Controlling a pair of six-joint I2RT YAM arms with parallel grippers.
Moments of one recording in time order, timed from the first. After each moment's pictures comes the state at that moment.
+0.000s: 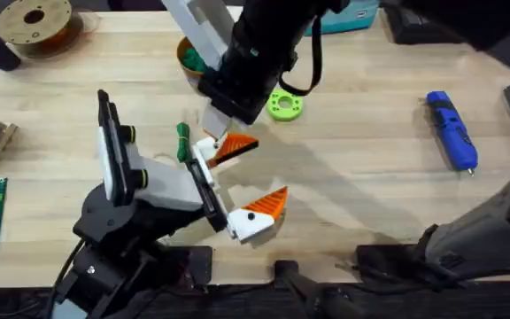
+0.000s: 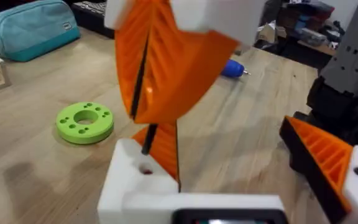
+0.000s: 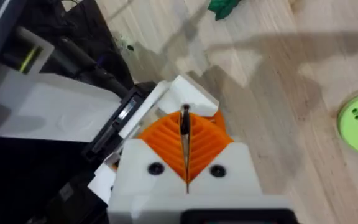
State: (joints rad) left arm -0.49 0.01 0.01 -0.06 0.64 -0.16; right arm 0.88 1.85 1.98 -1.42 -0.36 -0.14
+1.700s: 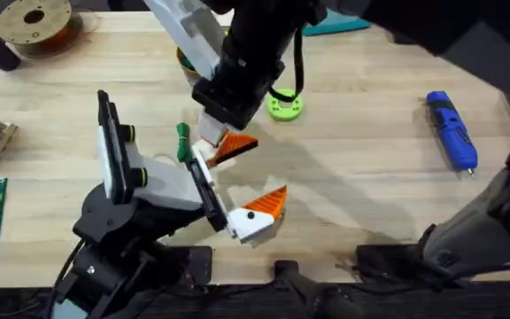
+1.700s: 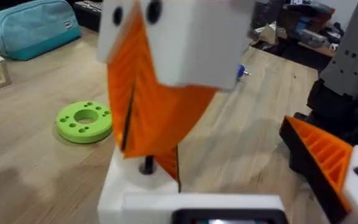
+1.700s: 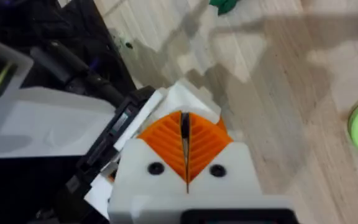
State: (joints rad) left arm -0.48 0.01 0.01 -0.06 0.63 -0.18; right arm 0.89 1.90 1.98 -1.41 -0.36 -0.13
